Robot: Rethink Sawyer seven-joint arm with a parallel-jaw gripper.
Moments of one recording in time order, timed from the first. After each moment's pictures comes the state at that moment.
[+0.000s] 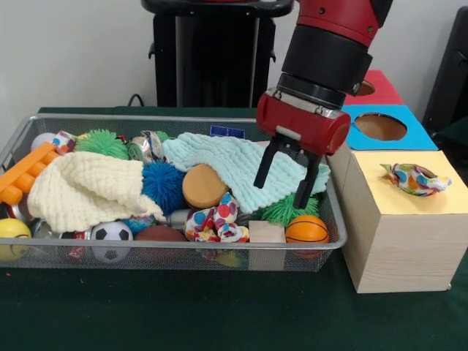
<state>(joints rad) 0.16 -0.41 -0.43 1.41 0.15 0.25 2.44</state>
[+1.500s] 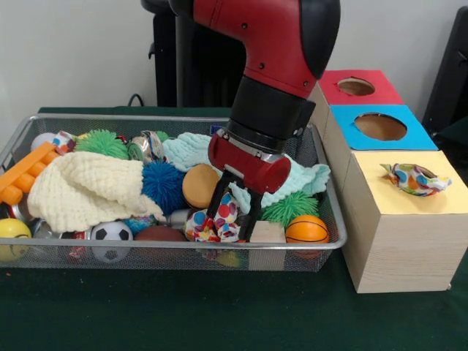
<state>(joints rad) 0.07 -0.31 -0.39 1.43 0.15 0.14 2.44</state>
